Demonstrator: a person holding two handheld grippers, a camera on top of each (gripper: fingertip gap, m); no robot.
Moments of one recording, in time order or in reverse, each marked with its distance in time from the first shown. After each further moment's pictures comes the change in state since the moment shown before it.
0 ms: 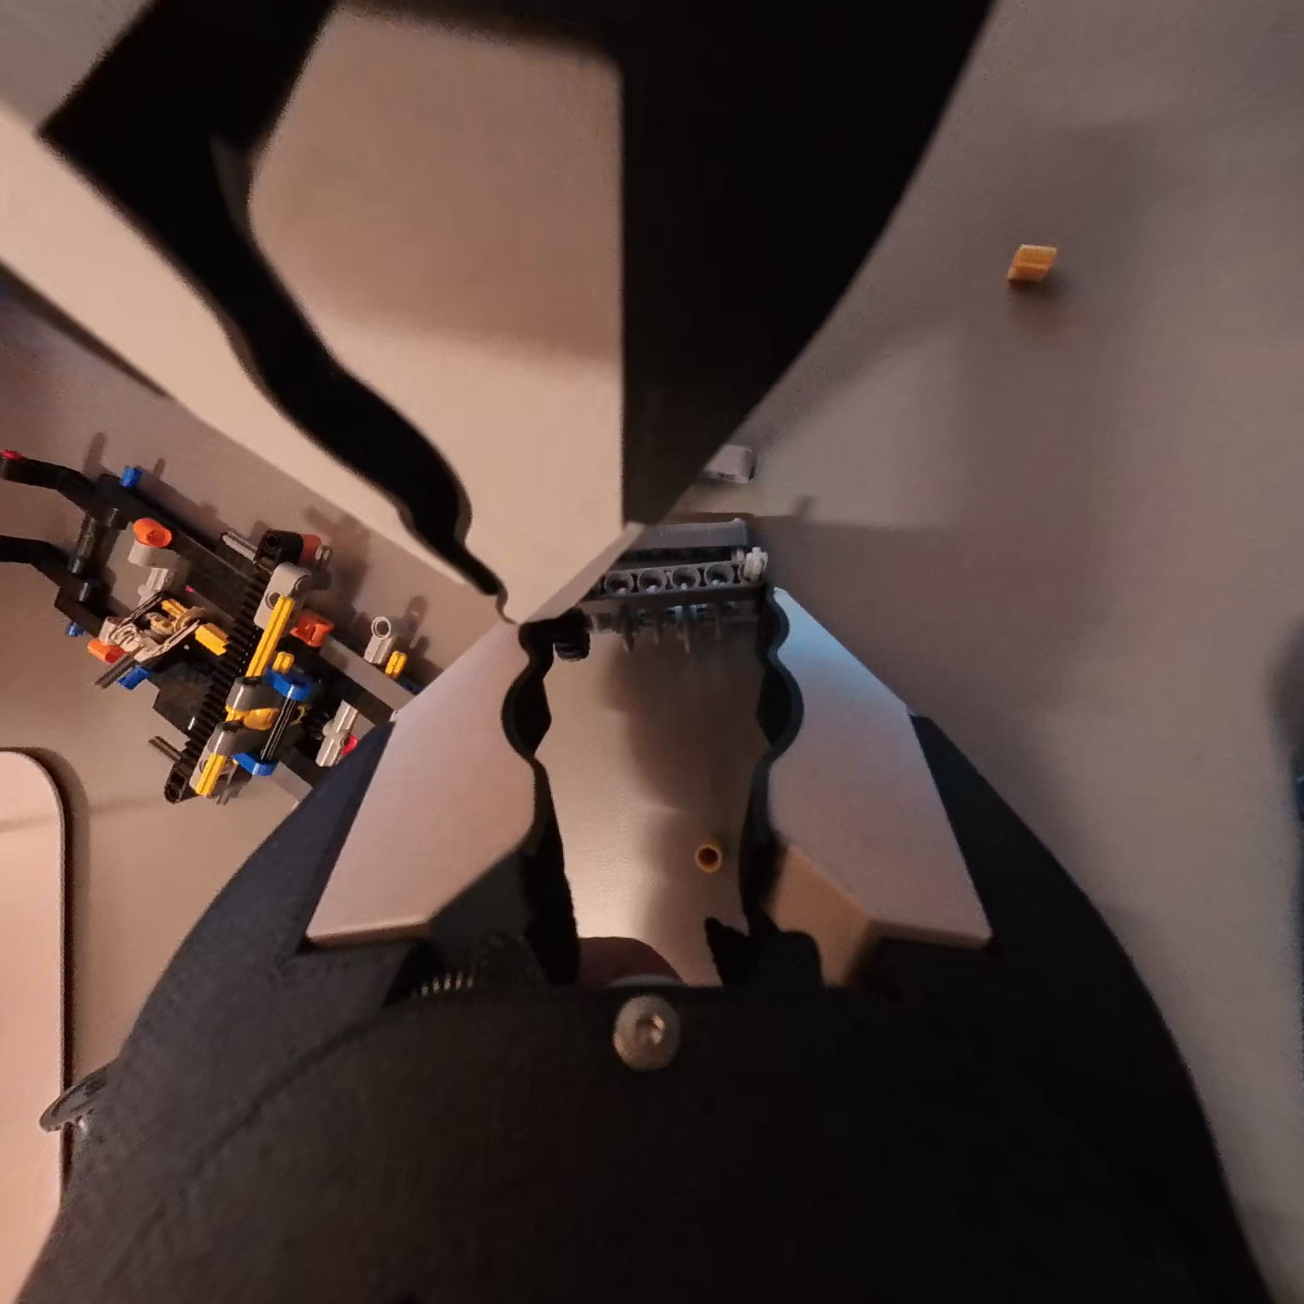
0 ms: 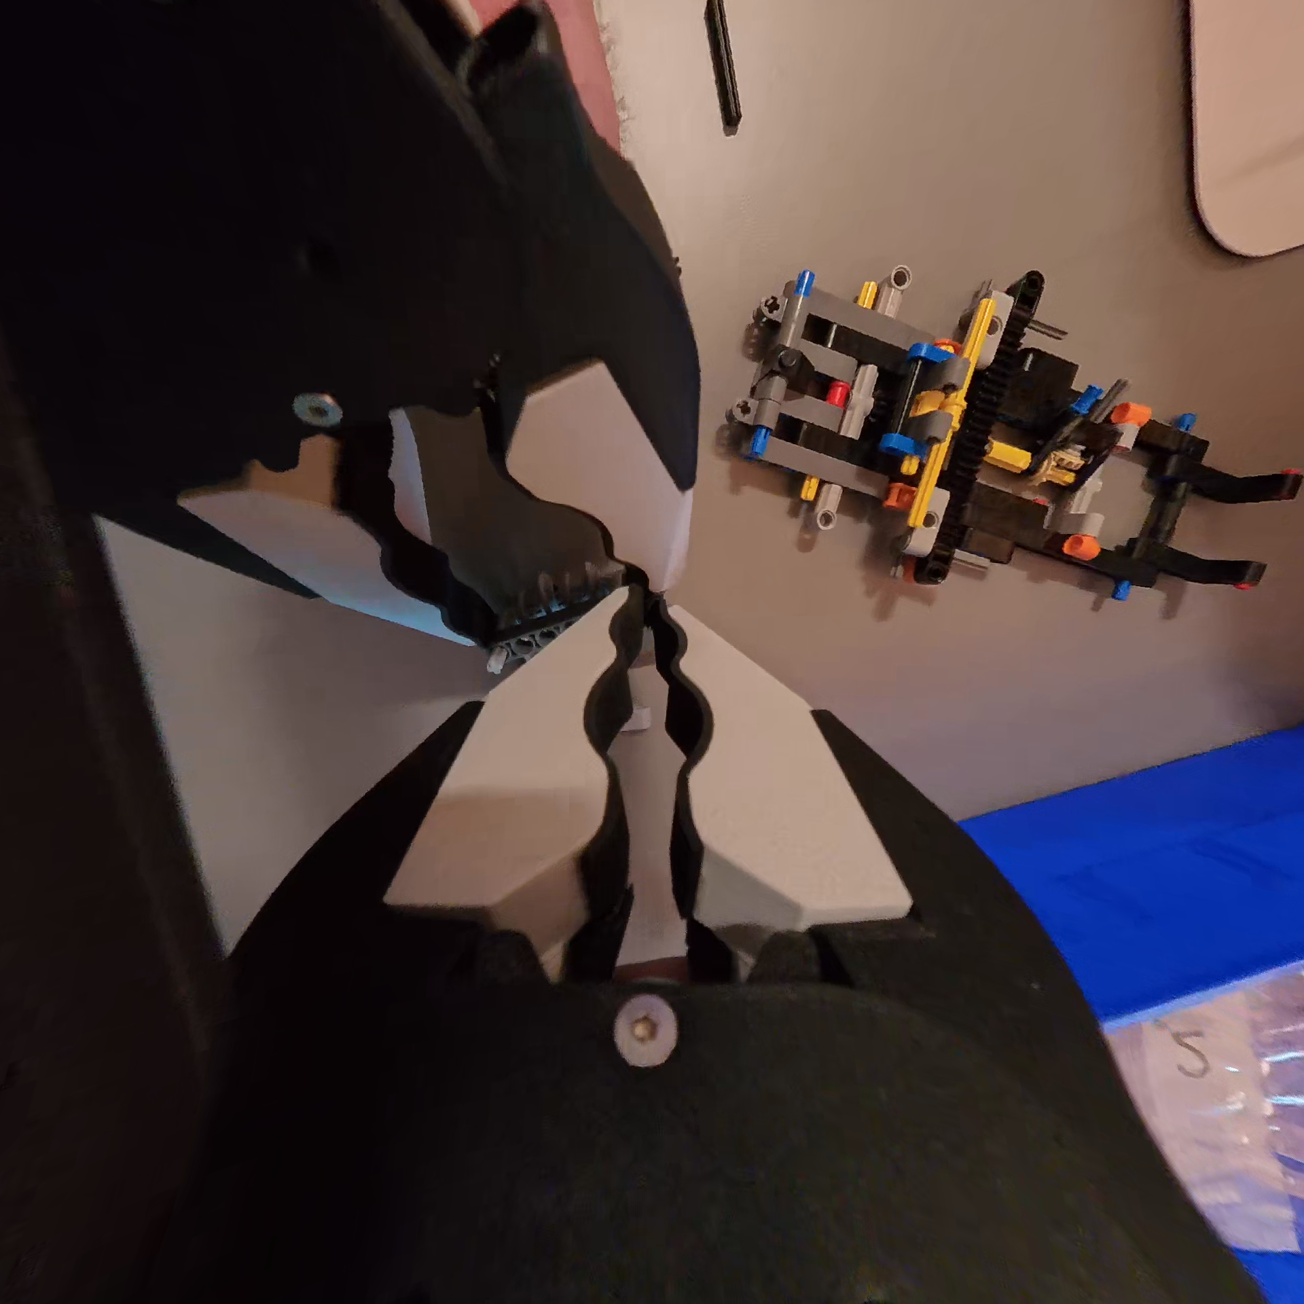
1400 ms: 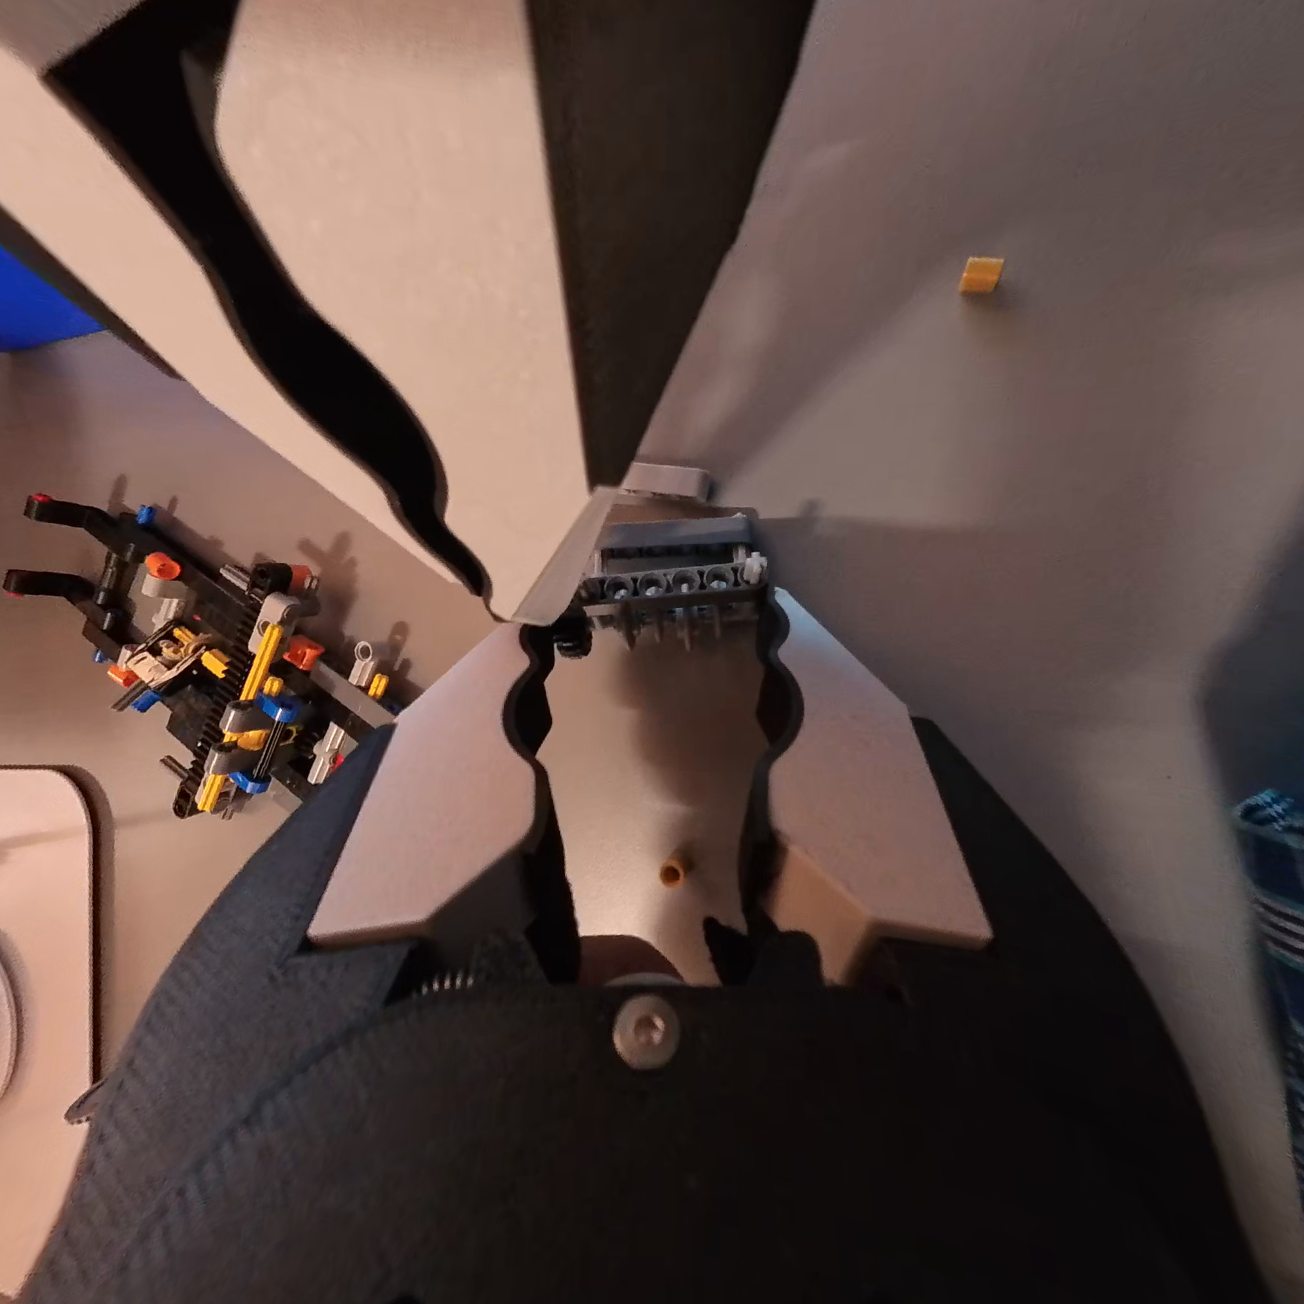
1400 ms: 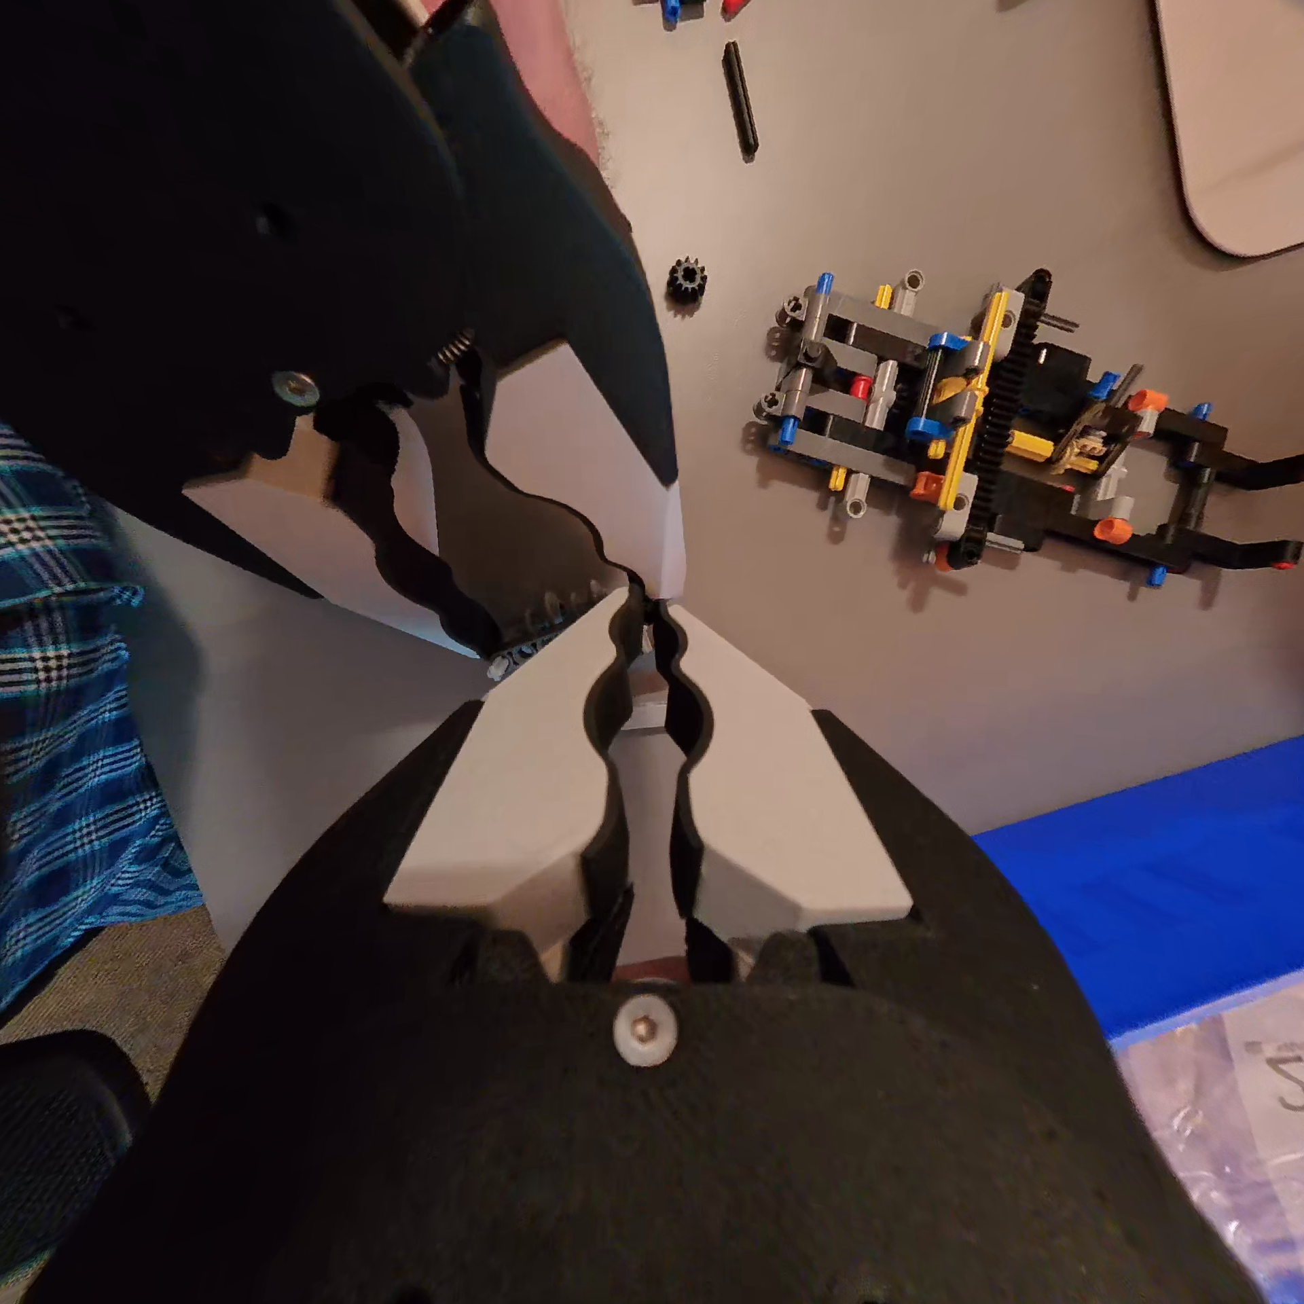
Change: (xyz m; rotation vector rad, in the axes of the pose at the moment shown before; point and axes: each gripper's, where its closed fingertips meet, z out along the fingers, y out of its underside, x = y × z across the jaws) left arm 0.012 -0.007 0.000 0.011 -0.042 0.048; right arm -0.011 0.005 -0.004 0.101 -0.001 0.027
